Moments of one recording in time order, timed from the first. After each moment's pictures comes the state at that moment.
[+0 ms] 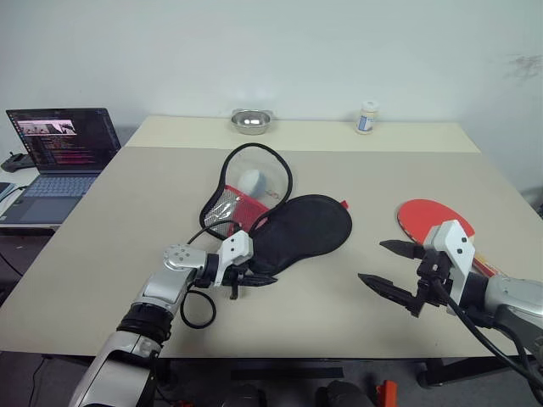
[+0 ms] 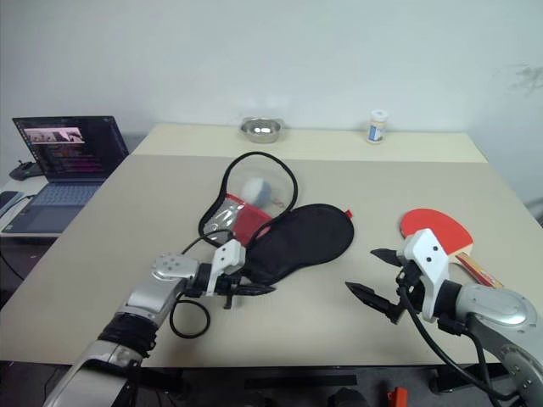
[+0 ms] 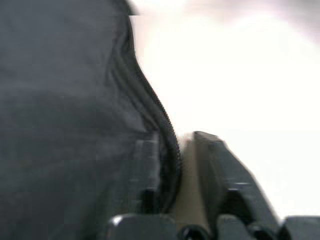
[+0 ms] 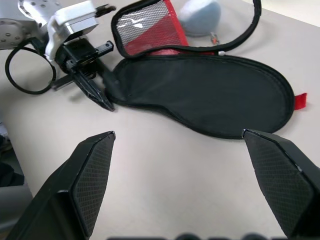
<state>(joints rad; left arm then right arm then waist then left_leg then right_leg) -0.53 0.54 -0.22 0.42 -0.14 0.03 -1.32 -0.02 -0.81 -0.24 -0.76 0.77 0.85 0.56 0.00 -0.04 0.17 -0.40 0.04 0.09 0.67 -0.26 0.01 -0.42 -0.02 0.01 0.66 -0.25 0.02</state>
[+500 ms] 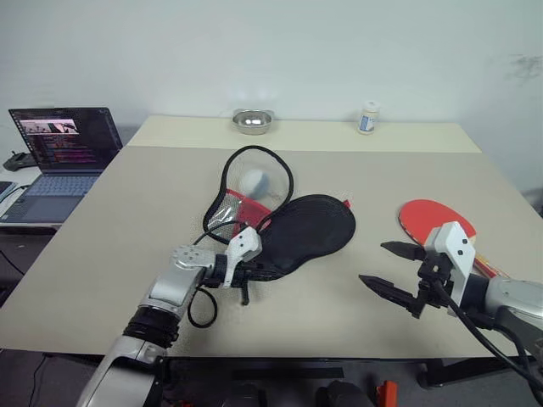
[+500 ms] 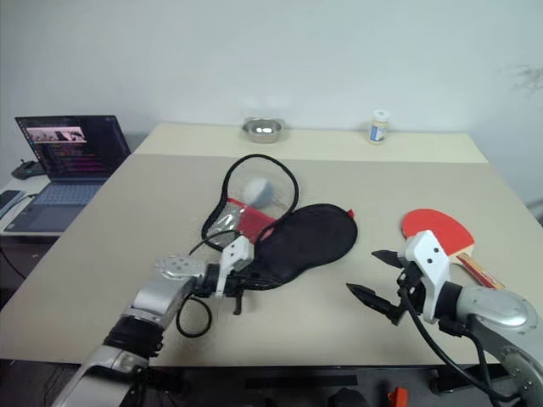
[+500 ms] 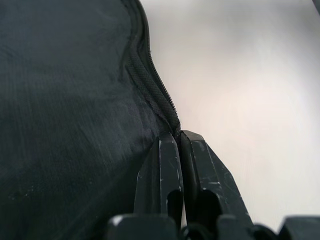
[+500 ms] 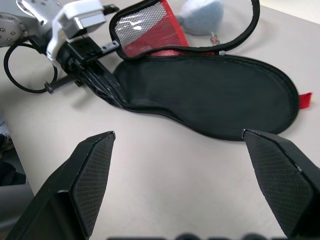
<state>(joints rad) -0.52 0.46 -0.21 0.28 -0.16 0.31 -1.20 0.00 -0.81 -0.24 -0.76 0.77 0.84 0.57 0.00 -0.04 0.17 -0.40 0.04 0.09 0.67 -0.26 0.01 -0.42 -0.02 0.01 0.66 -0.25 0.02</state>
